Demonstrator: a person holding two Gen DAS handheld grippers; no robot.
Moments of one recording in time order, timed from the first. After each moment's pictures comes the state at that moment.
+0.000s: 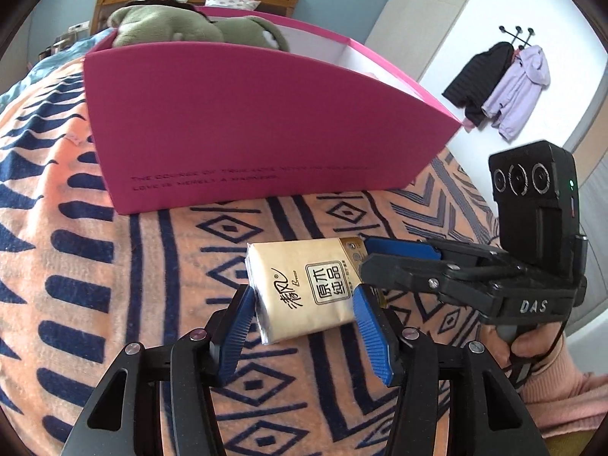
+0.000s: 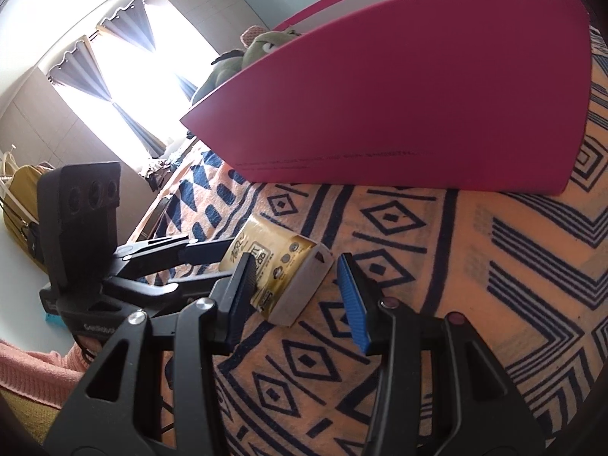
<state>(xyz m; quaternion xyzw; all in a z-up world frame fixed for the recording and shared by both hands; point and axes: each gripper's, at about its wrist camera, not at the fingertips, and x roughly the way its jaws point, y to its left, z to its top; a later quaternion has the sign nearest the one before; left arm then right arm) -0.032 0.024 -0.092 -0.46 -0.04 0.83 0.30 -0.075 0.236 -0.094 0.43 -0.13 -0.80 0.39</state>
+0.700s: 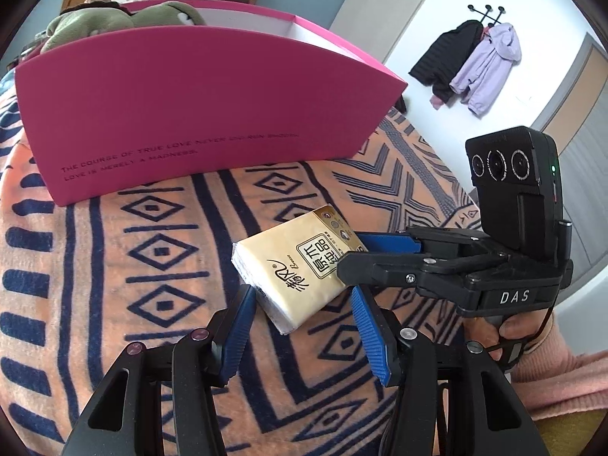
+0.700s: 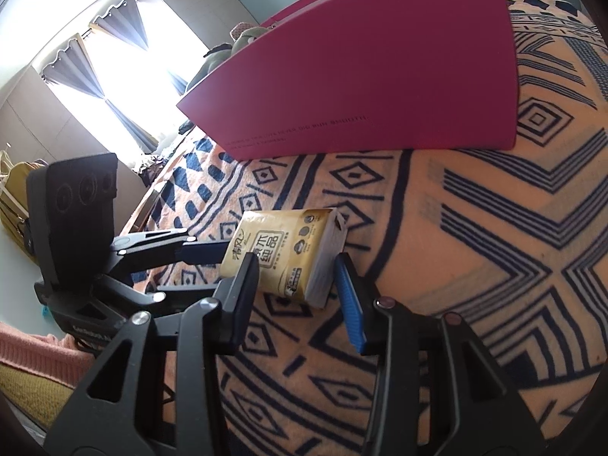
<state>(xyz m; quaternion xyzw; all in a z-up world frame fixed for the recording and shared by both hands) -0.016 0.058 -0.094 -0.47 -0.03 0.80 0.36 -0.048 0.268 -0.095 0.45 -0.11 -0.81 0.37</state>
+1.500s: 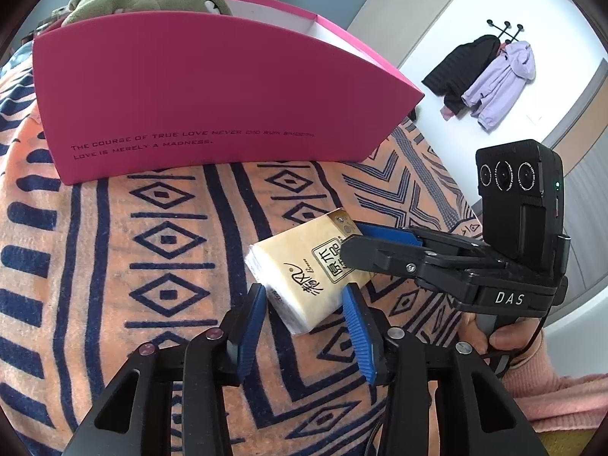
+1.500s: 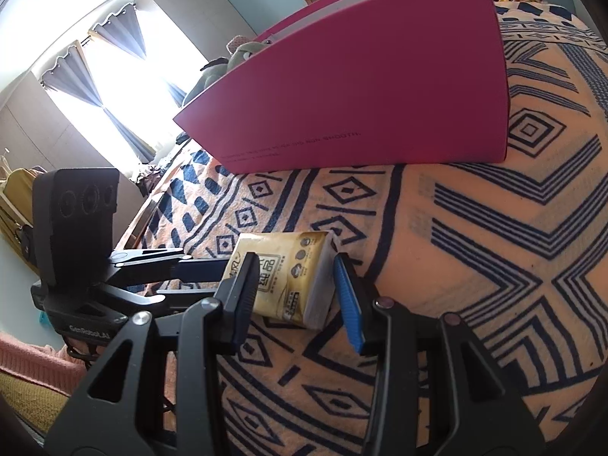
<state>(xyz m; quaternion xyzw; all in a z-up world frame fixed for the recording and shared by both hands) -0.021 0.053 -0.098 -0.49 -0.06 0.80 0.34 -0.057 0.270 -0.092 0.43 -0.12 -0.81 0.37</state>
